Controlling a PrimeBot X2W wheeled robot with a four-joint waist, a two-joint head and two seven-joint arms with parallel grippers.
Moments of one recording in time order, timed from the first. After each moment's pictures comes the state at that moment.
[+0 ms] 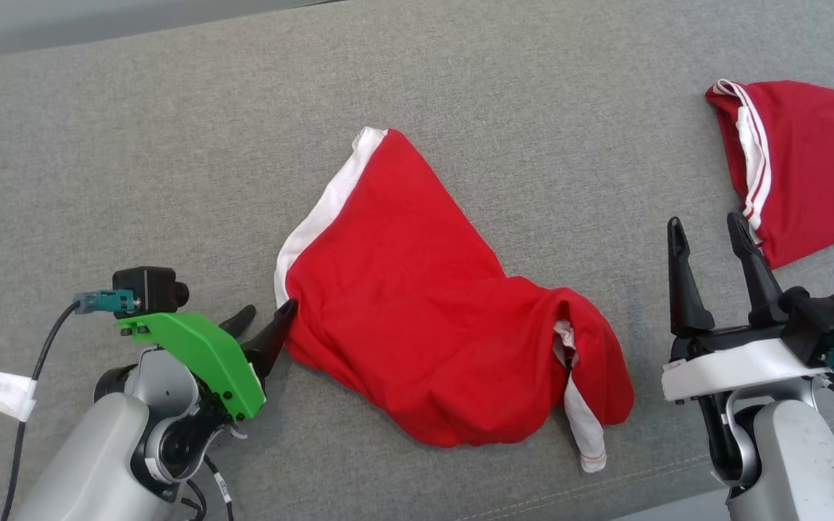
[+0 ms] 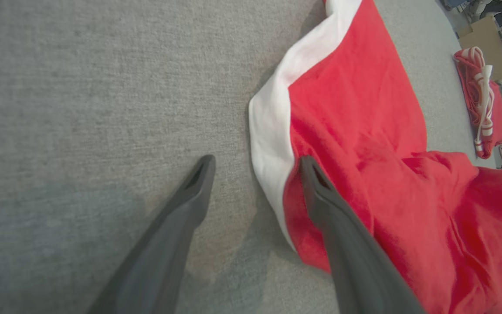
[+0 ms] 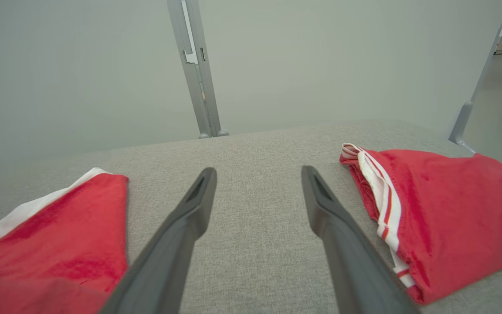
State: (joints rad) left arm -0.38 0.38 -0.50 0.25 -1.03 0.03 0.33; right arm -0.19 -0.05 -0.03 0.11 0.16 0.13 -0.26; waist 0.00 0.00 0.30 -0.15
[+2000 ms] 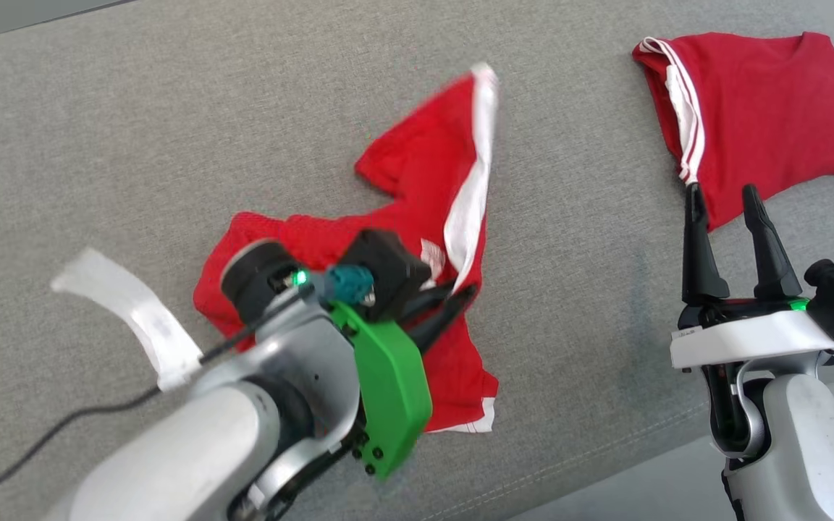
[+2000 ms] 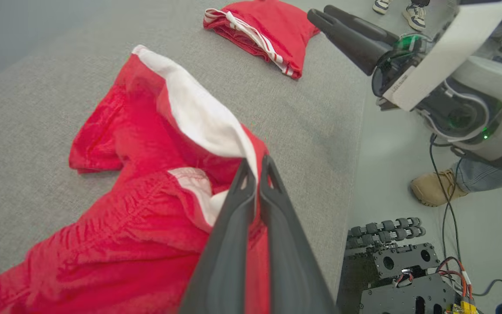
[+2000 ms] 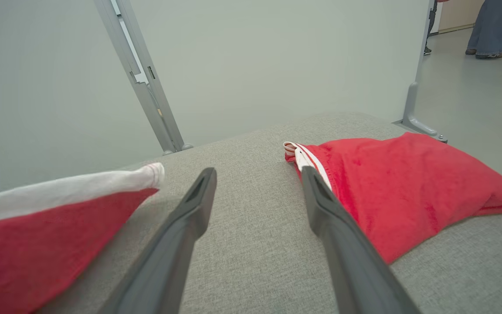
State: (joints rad) left arm -0.67 0.45 -0.87 -0.34 -0.73 0.05 0.62; right arm -0.25 -0.05 -0.04 0.12 0.30 0.13 -0.26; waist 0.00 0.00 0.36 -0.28
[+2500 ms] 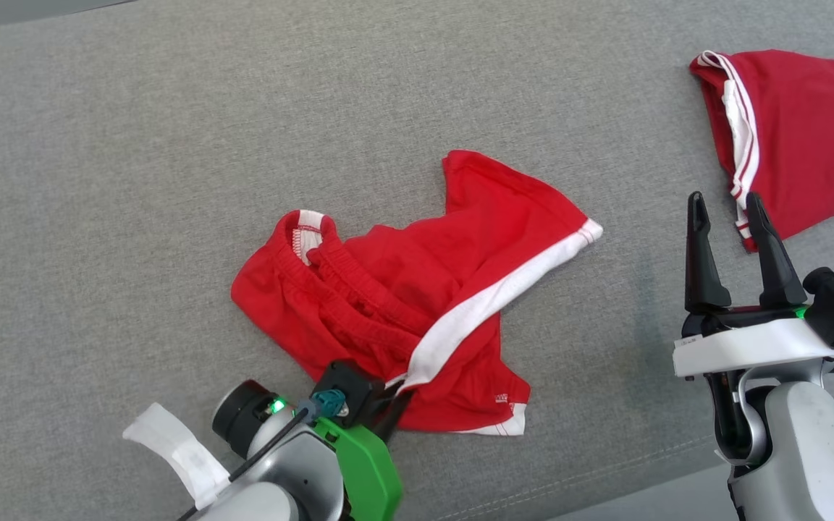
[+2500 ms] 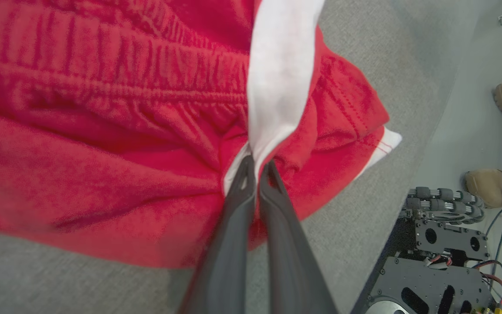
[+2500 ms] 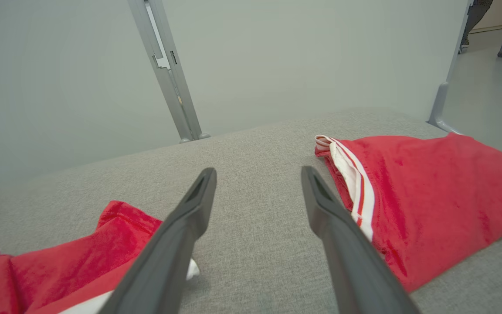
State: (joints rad) left arm -0.40 0.44 -0.97 -0.01 -0.59 0.12 0.30; right arm -0.23 -0.05 -0.05 0.12 0.25 0.13 -0.26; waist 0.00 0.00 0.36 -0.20
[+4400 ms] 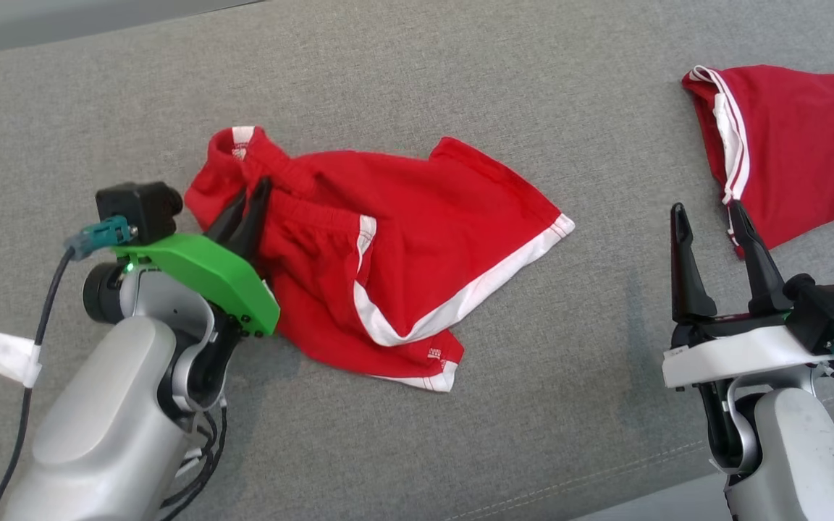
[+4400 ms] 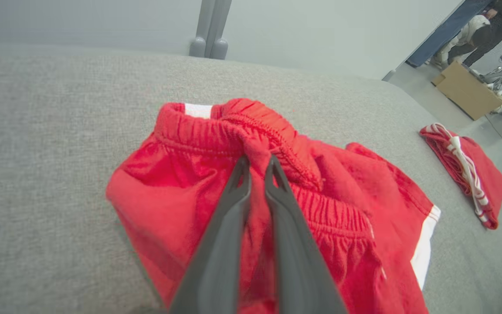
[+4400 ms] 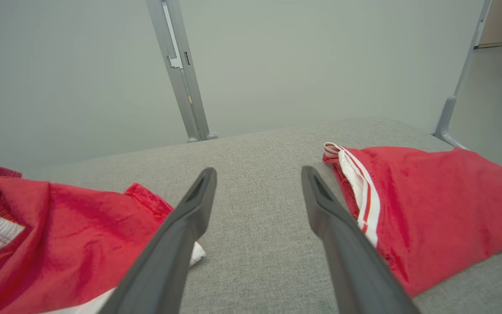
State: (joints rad) left arm -0.61 0.34 -0.59 0.30 -0.89 0.07 0.02; right arm -0.22 -0.05 -0.03 0.12 0.20 0.13 -0.26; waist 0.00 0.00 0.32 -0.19
